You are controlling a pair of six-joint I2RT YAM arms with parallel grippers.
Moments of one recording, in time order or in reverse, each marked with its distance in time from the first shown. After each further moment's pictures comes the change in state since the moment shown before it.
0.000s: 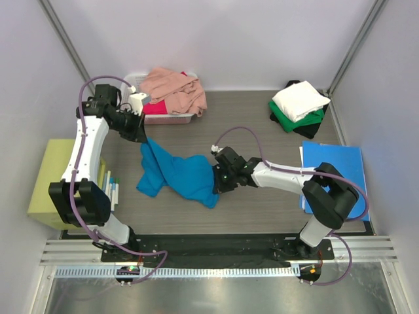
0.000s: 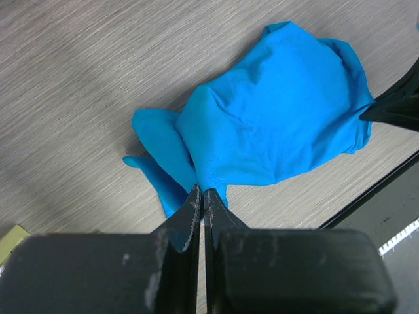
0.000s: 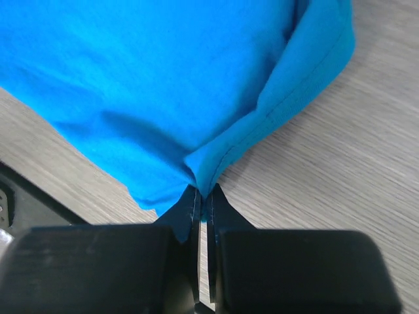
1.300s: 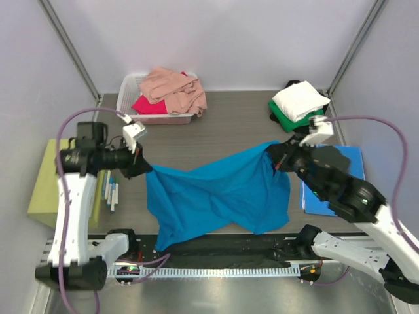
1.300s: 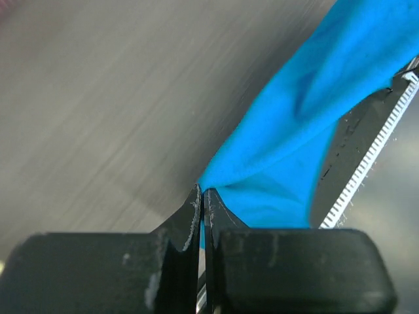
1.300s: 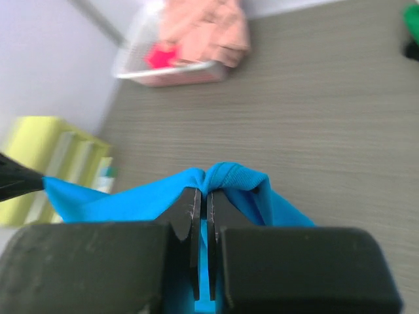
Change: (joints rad) left arm 0.001 -0.615 -0.234 -0.174 0.293 0.149; right arm -0.003 -0.932 0.245 -0.375 0.494 0.051
